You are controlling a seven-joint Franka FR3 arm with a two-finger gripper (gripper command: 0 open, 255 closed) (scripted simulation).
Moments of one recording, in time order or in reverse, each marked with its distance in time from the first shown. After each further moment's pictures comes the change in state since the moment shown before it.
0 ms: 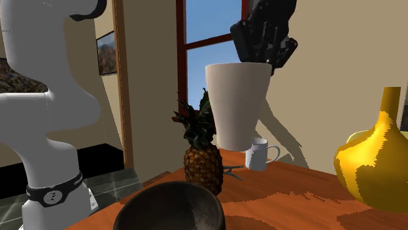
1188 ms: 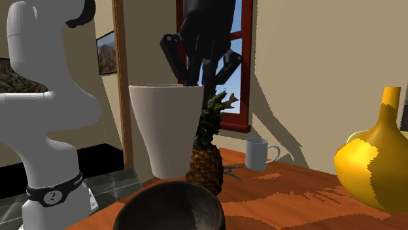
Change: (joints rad) arm -0.085 -0.329 -0.107 -0.423 0.120 0.142 -0.214
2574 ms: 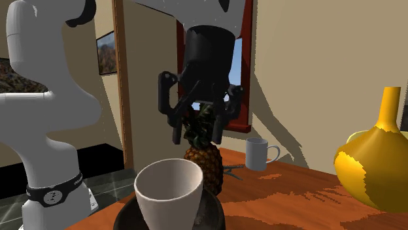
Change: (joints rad) arm 0.002 0.020 0.009 -0.143 -0.005 0.162 0.014
